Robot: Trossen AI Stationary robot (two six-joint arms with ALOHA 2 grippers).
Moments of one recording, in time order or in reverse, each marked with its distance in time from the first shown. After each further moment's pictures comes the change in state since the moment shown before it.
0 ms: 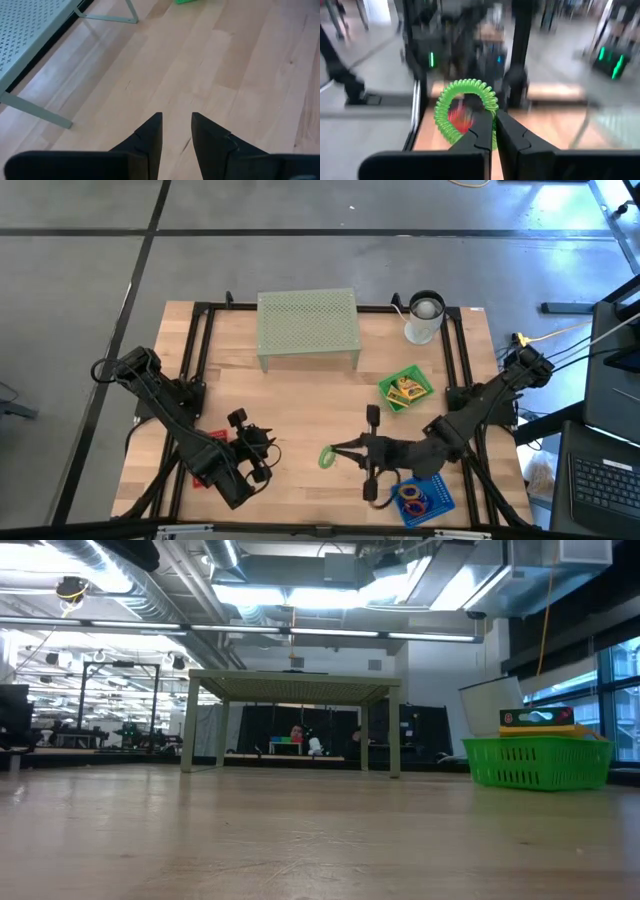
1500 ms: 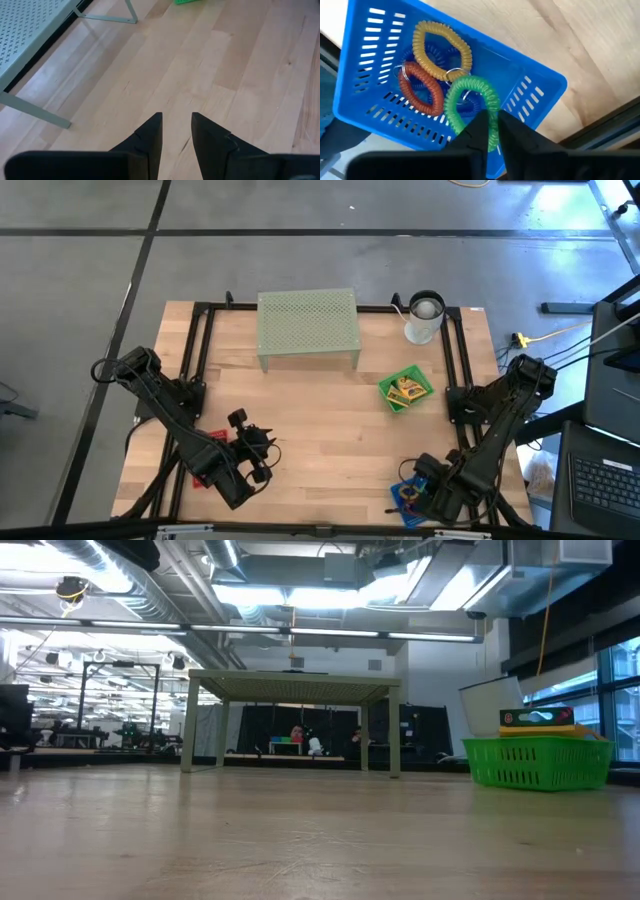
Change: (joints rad) left arm -0.001 0.000 0.000 0.007 0.000 0.000; right arm 0.333 0.063 -0.160 -1.049 -0.782 1.635
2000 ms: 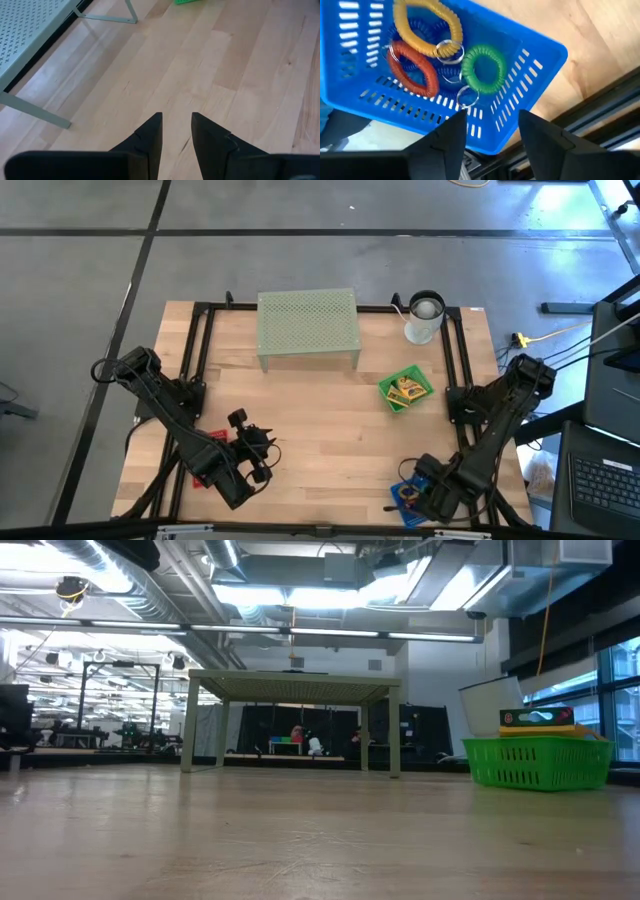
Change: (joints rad) left arm 0.000 0.000 0.000 0.000 0.000 0.000; right arm -0.029 0.000 0.001 0.000 -0.132 0.031
